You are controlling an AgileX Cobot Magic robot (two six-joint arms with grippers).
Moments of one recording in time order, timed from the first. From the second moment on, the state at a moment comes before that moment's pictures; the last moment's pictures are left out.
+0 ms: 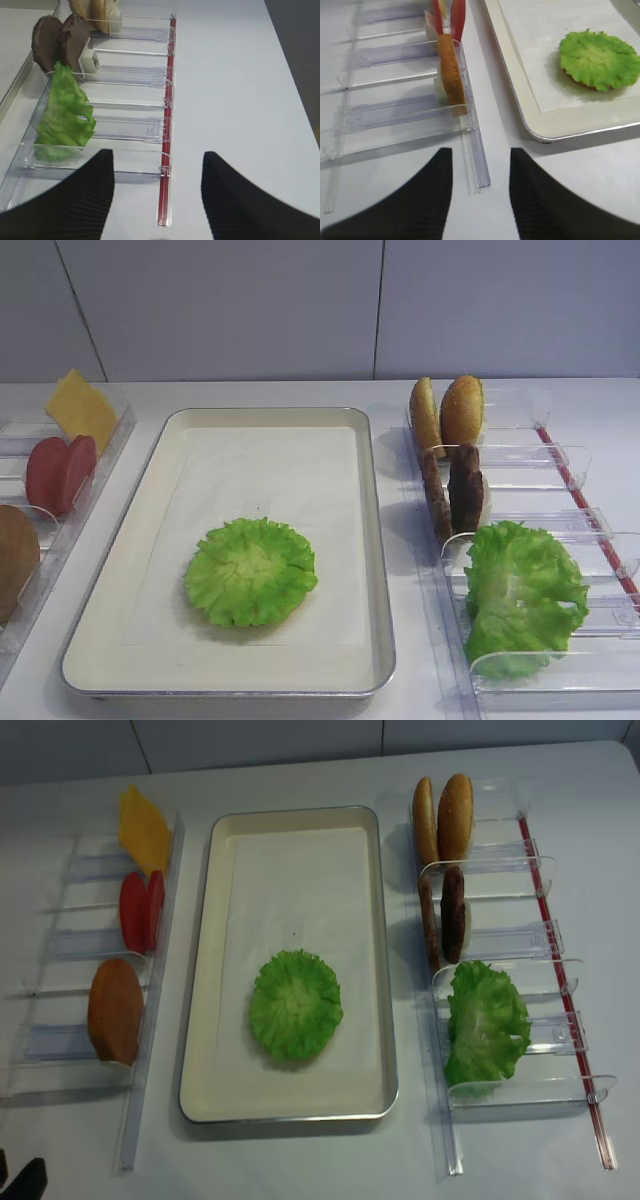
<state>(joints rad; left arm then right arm) -0.10 -0.02 -0.49 -0.03 1.18 0.01 -0.03 -0.02 -0.47 0.11 1.14 -0.10</state>
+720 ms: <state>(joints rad) -0.10 0.46 -0.63 -0.08 1.16 0.04 -0.03 -0.02 -0.47 0.11 1.14 -0.10</state>
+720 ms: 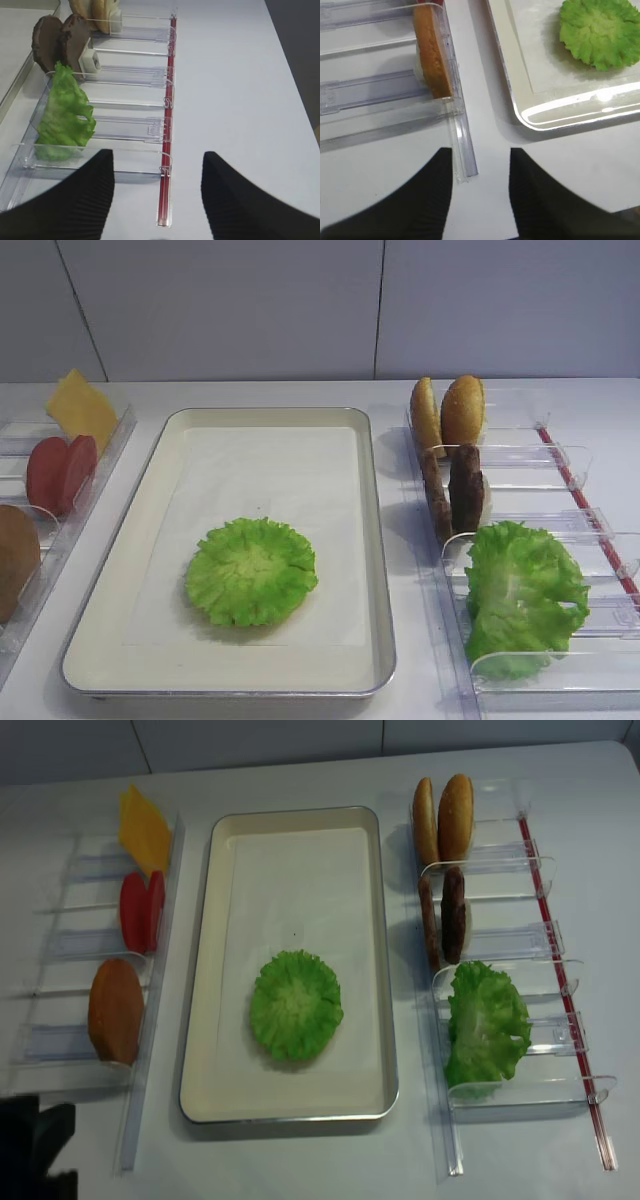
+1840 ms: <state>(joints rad) -0.11 1.51 -1.25 -0.08 1.05 0.07 -0.03 -0.02 -0.47 0.11 1.14 -0.10</state>
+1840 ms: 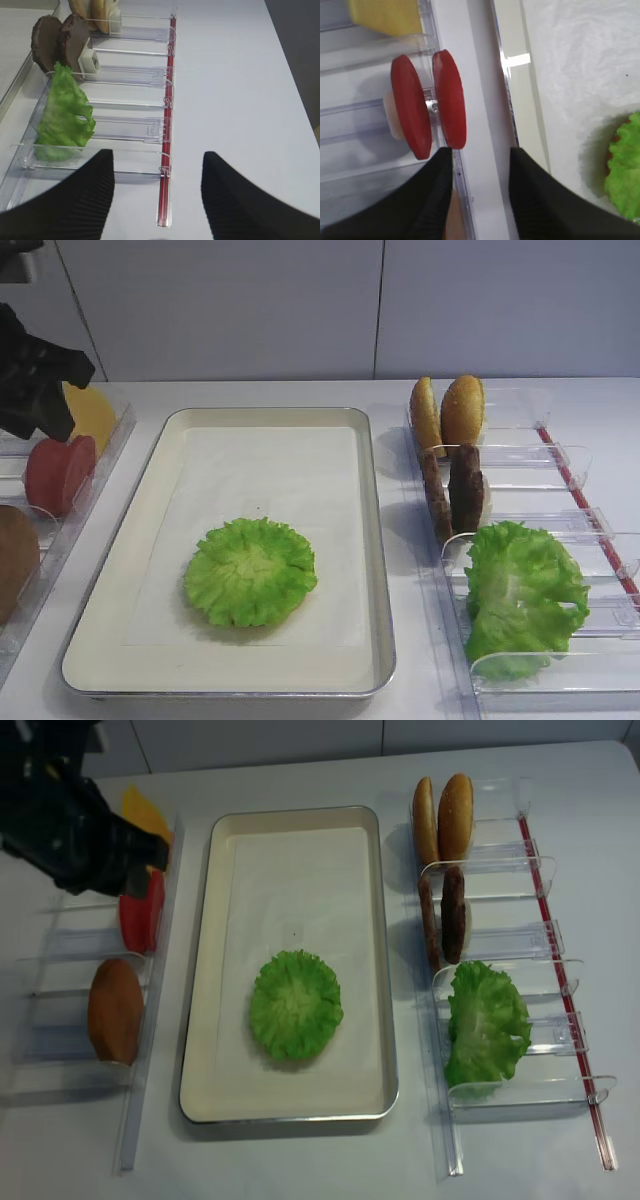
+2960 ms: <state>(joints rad) -0.11 1.76 -1.35 -0.01 1.03 0.07 -0.03 -0.02 -0.47 0.11 1.14 -0.10</state>
